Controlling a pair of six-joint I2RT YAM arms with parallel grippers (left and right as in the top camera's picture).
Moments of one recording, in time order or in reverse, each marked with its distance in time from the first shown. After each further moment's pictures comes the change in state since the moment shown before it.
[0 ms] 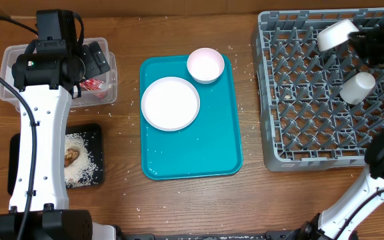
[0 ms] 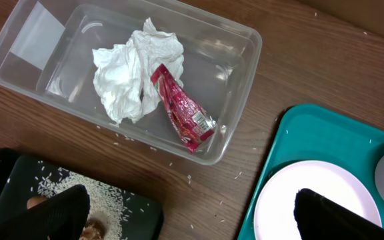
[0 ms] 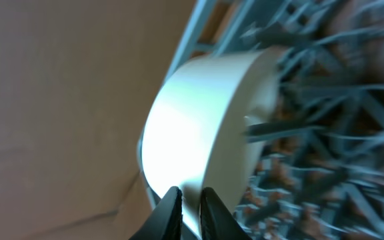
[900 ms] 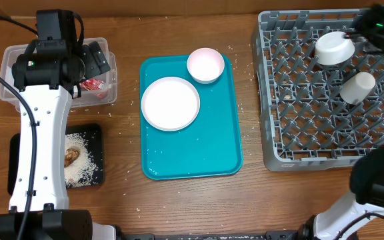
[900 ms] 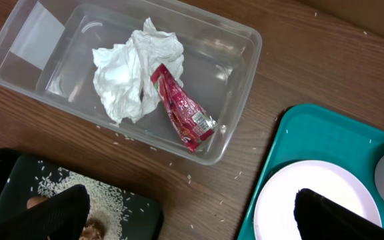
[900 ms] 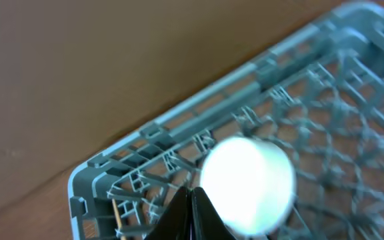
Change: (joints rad) left arm 0.000 0.000 0.000 0.000 0.000 0.000; right arm 0.256 -0.259 -0.002 -0.069 0.699 -0.345
